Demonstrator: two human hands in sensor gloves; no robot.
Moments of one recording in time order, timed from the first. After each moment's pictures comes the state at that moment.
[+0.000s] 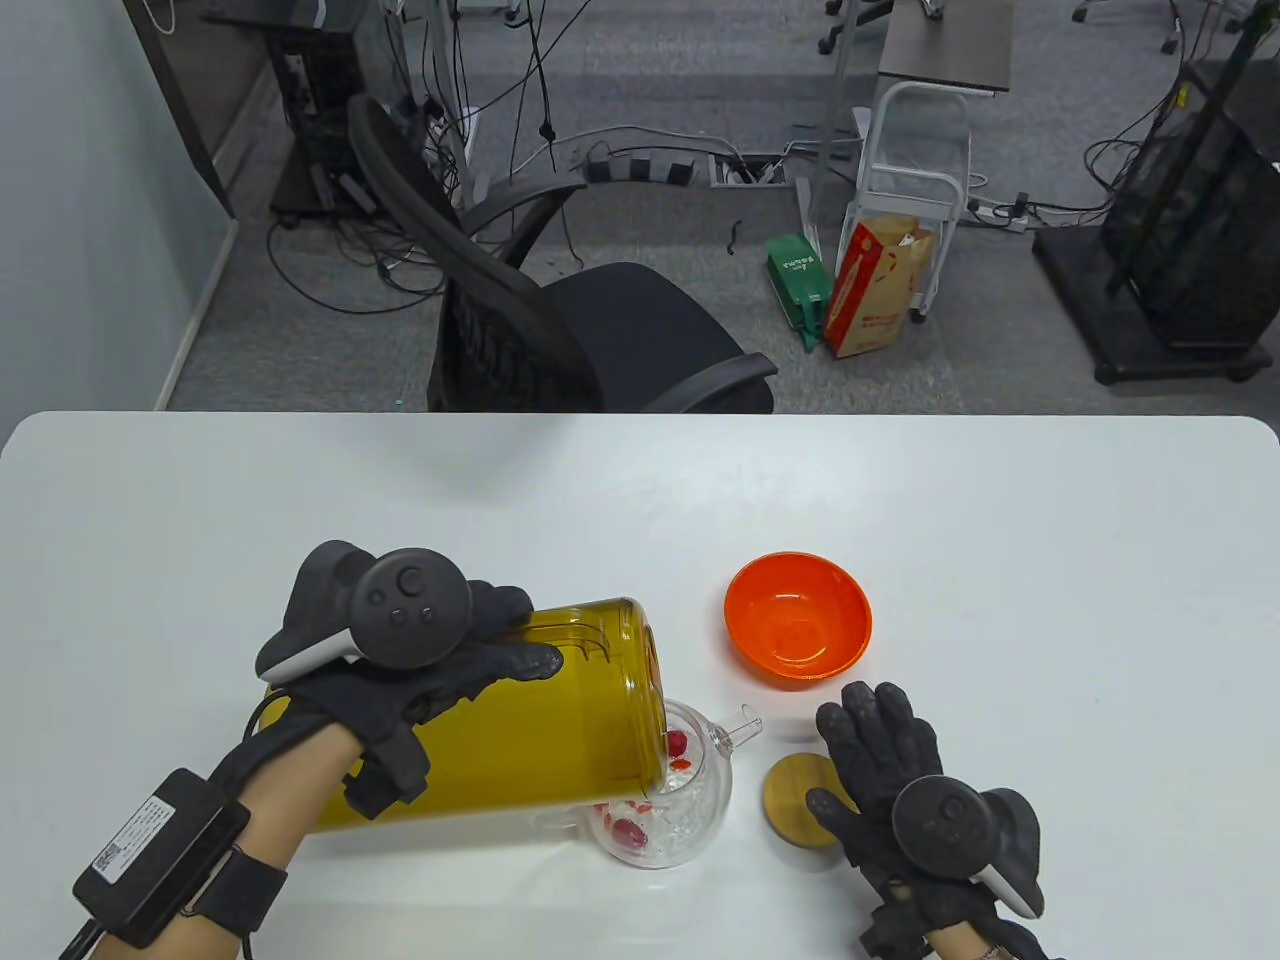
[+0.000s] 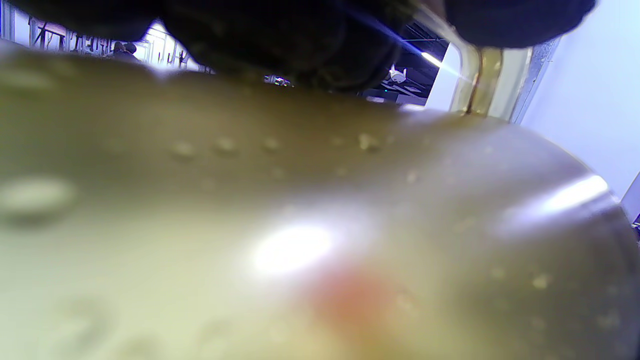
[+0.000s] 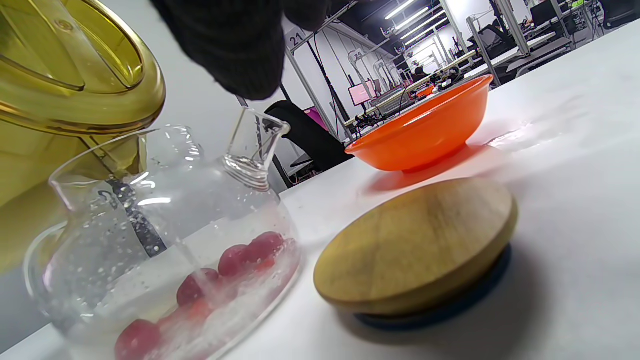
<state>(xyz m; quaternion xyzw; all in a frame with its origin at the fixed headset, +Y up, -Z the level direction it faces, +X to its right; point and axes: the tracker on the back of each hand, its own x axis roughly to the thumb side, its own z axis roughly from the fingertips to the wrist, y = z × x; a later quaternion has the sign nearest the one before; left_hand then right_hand) -0.189 -0.528 -0.303 -0.04 -0.28 0.14 0.95 0.201 -0.733 -0.235 0.13 -0.04 0.95 0.27</state>
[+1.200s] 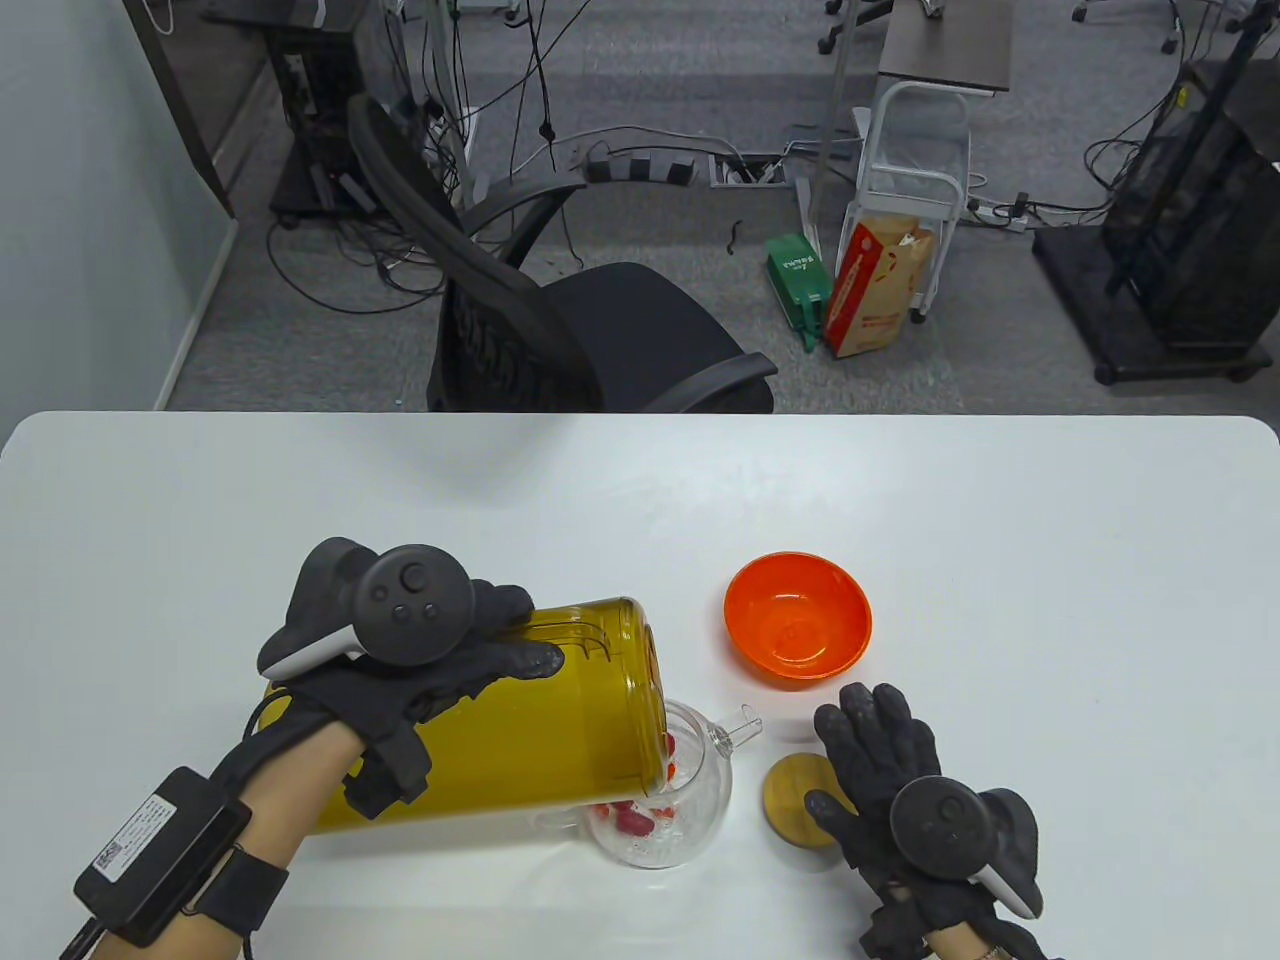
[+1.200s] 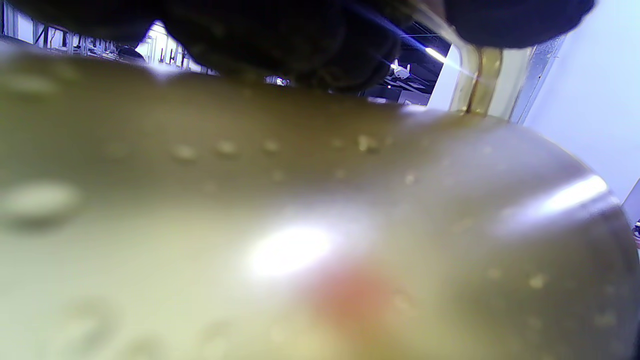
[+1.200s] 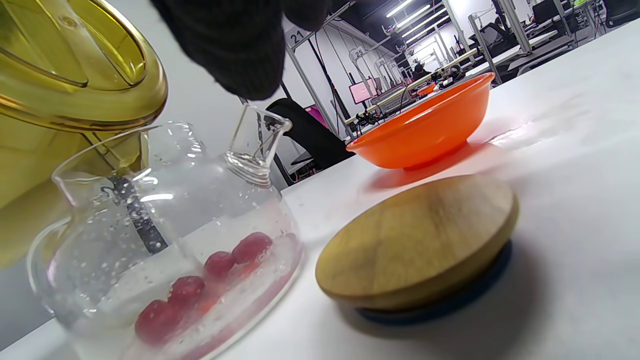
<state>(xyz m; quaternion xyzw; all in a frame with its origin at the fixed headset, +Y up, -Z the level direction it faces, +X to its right) -0.188 -0.528 -0.304 -0.05 -0.28 0.14 0.95 0.200 -0.732 -0.234 0.13 -0.04 0.95 0.27</state>
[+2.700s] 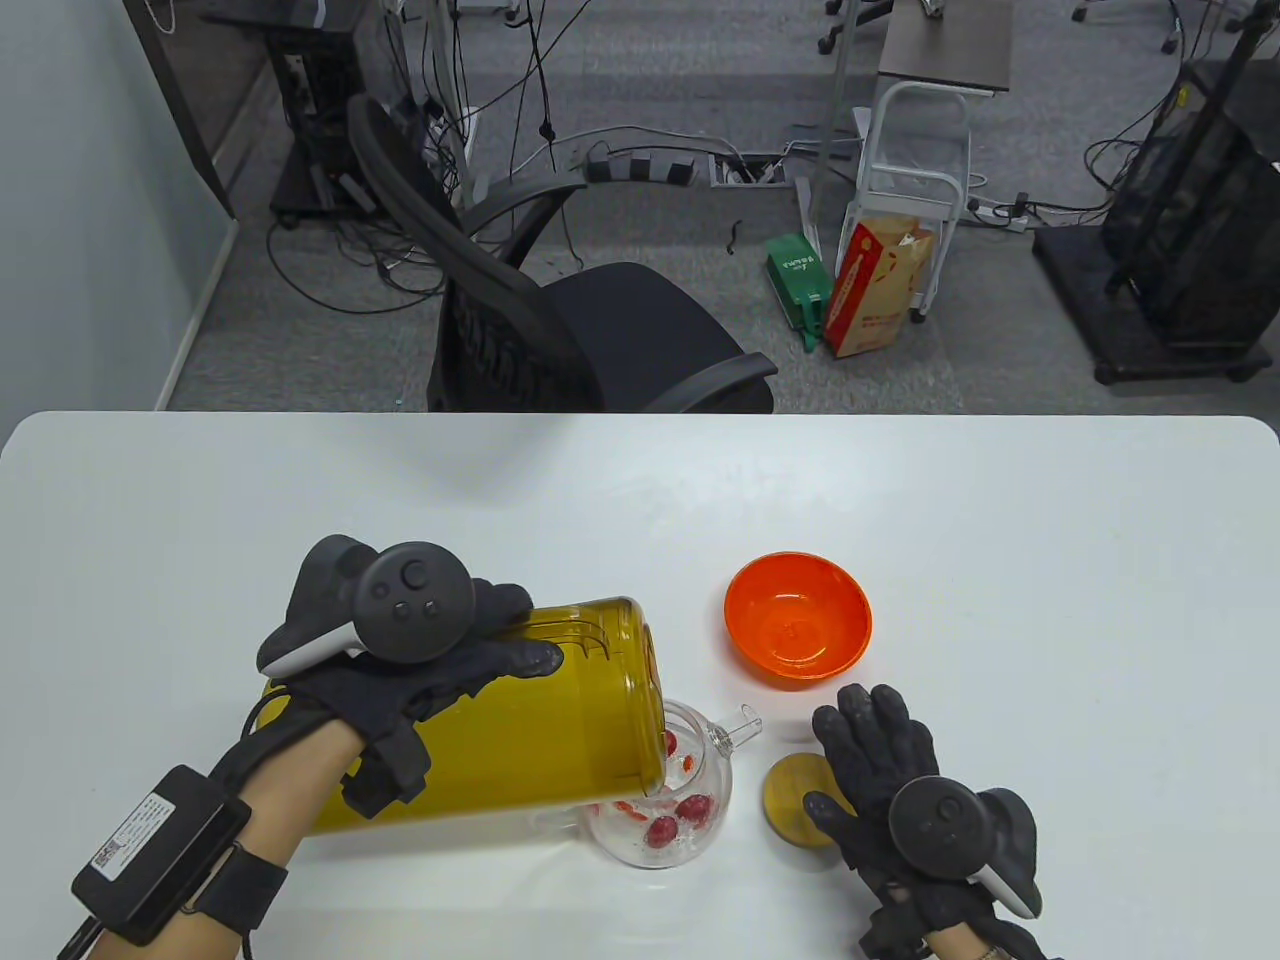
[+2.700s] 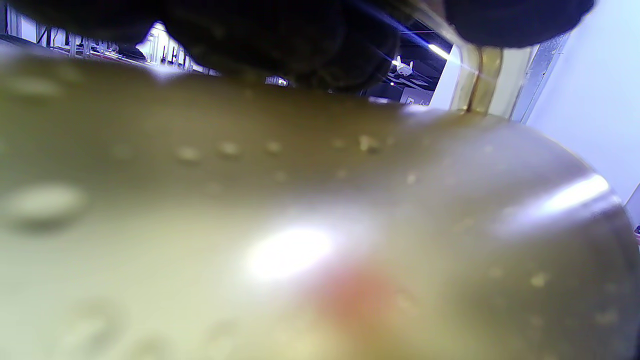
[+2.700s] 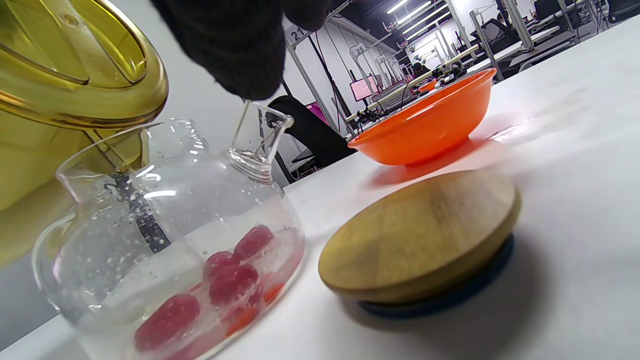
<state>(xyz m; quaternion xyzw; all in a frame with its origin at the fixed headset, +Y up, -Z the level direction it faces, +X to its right) -0.188 -0.526 -0.304 -0.06 -0.28 0.13 0.95 0.199 -0.732 -0.234 0.13 -0.04 0.95 0.27</state>
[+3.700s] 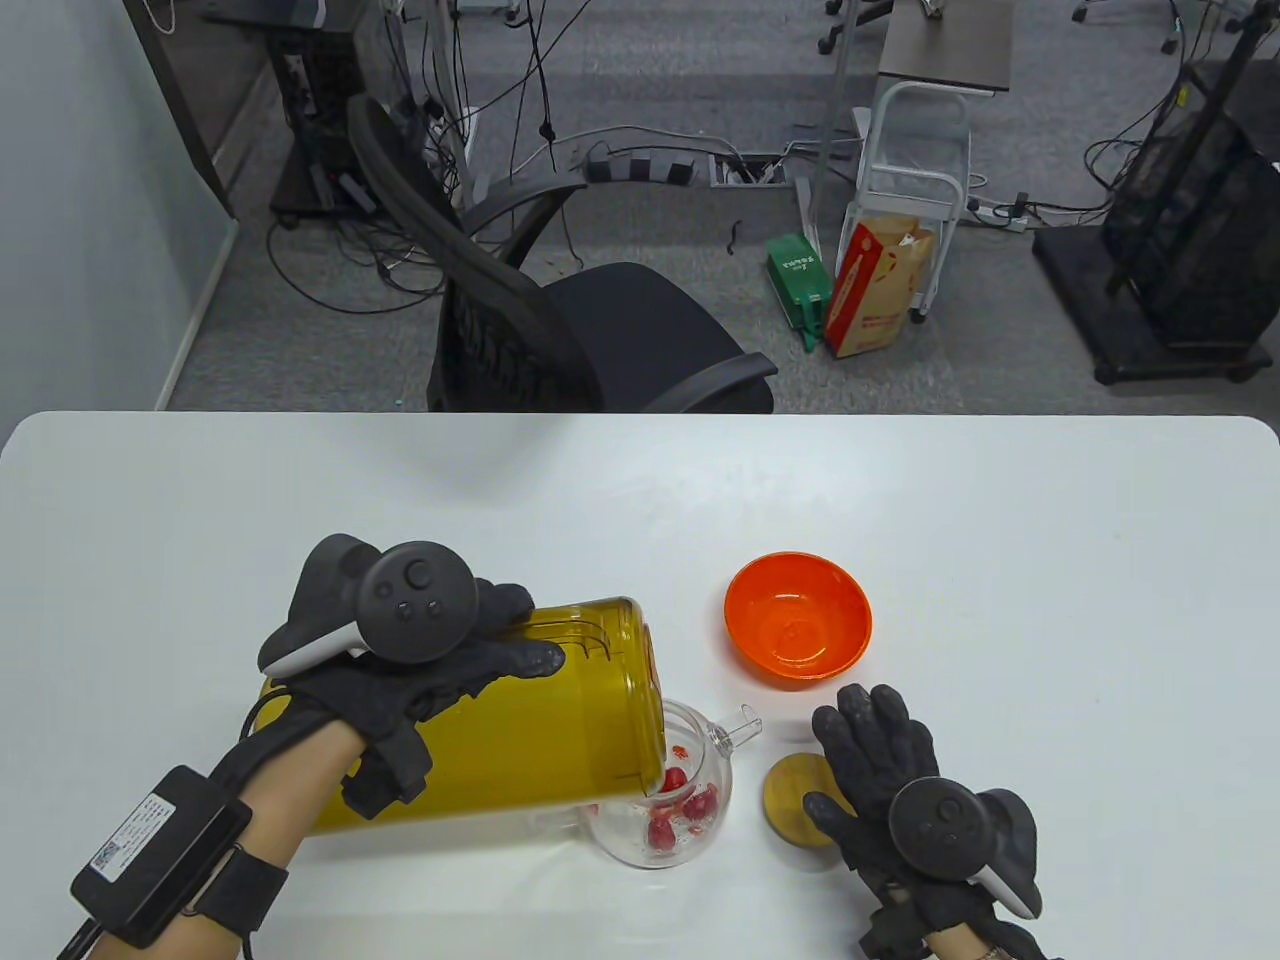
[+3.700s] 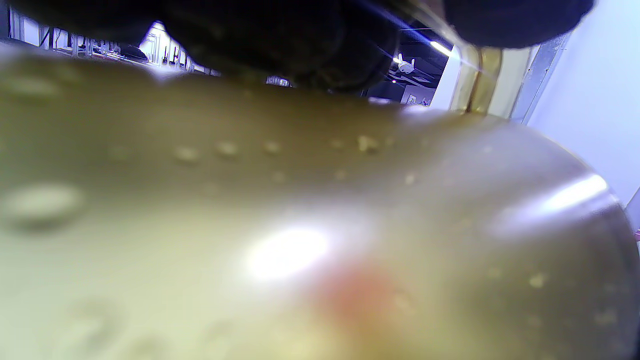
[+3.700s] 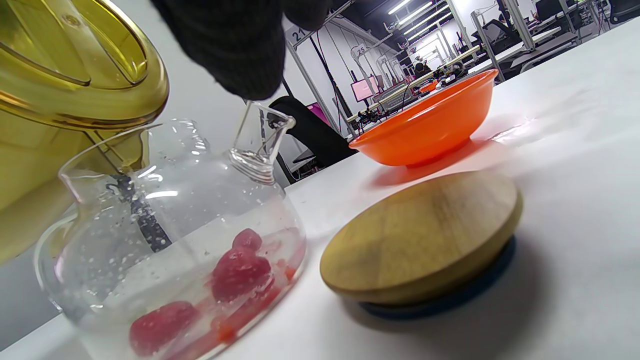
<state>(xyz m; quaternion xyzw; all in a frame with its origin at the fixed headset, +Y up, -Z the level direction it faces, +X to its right) -0.186 -0.525 -0.304 -0.06 -0.28 0.13 0.95 0.199 -0.732 -0.234 0.14 -0.04 0.95 0.27</state>
